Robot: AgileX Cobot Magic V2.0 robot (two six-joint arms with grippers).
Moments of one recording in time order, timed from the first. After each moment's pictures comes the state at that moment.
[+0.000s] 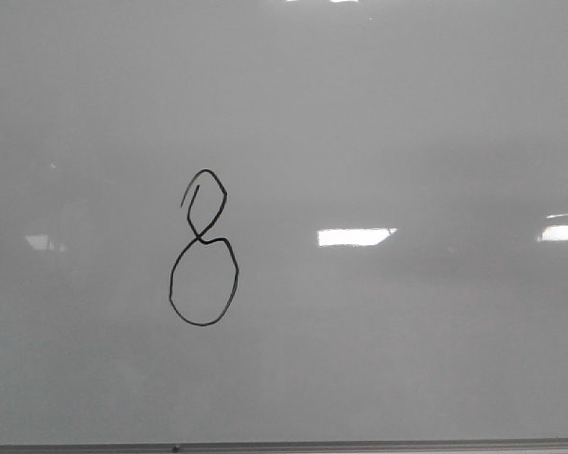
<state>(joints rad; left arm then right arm) 0.12 1.47 -0.76 -0.48 0.41 0.46 0.09 0.29 -0.32 0.83 0.50 -0.79</state>
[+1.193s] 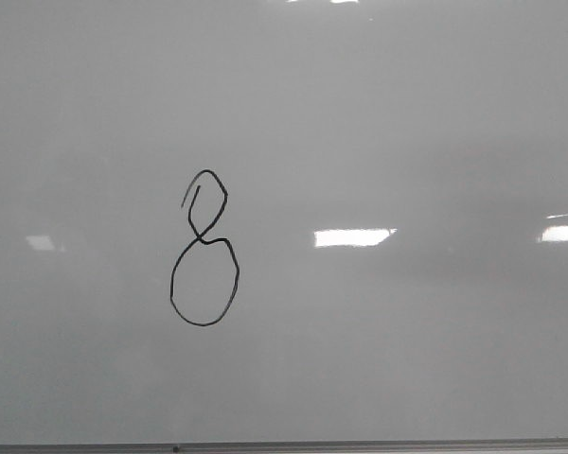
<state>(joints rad) 0.08 0.60 -0.54 -0.45 0.55 0.51 0.09 0.29 -0.32 0.83 0.49 -0.79</state>
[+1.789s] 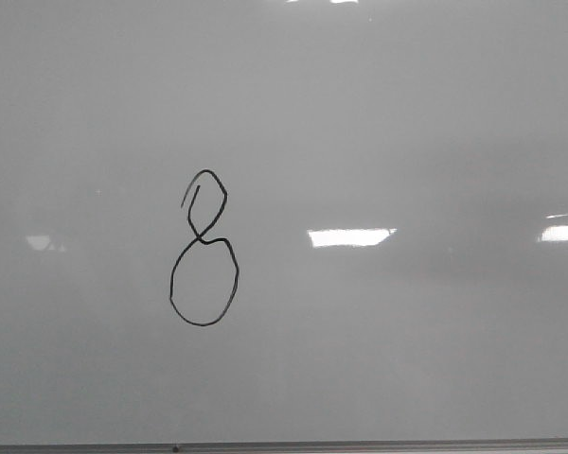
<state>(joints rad) 0.08 0.25 -0.41 -0.53 0.47 0.51 0.09 0.29 -0.32 0.83 0.49 -0.79</state>
